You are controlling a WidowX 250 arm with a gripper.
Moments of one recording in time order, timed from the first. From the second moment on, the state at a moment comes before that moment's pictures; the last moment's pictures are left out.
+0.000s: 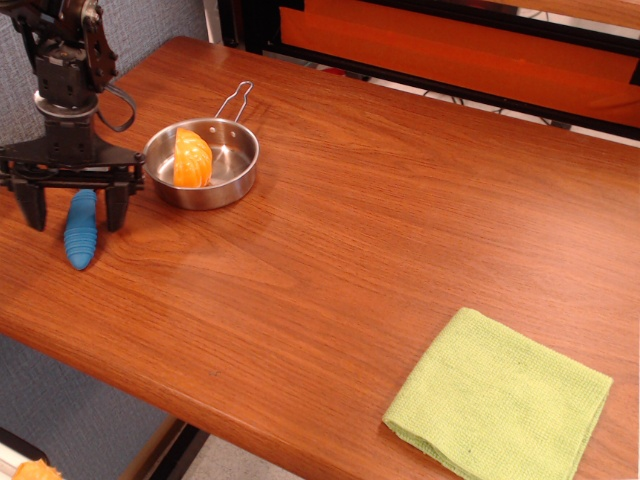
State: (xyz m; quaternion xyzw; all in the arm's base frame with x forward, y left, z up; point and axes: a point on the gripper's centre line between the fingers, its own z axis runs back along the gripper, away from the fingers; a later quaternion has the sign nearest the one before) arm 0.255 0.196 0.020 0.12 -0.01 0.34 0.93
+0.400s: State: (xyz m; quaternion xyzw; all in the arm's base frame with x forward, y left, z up) arm 0.258 0.205 0.010 0.09 -0.02 0.36 0.93
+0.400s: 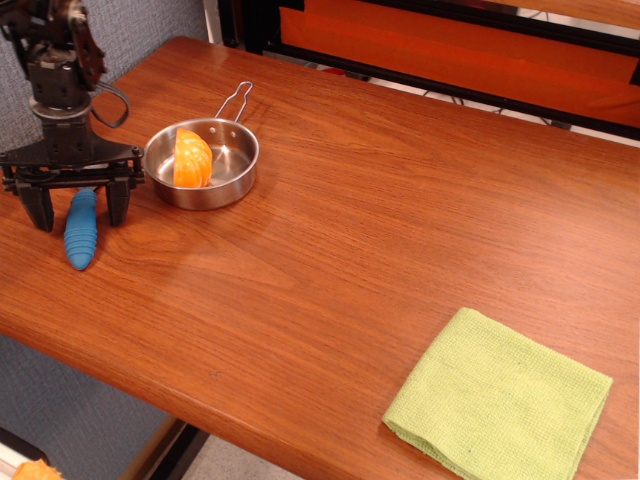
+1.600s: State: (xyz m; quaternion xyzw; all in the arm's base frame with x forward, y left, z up) arm 0.244 0.181 0.044 0.12 0.03 0.30 0.94
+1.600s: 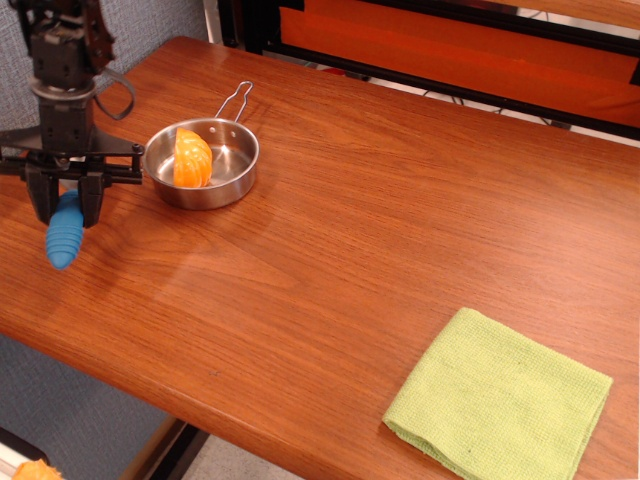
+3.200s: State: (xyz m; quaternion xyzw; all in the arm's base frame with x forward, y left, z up) arm 0.314 -0.079 0.063 0.00 -0.04 -0.19 0.98
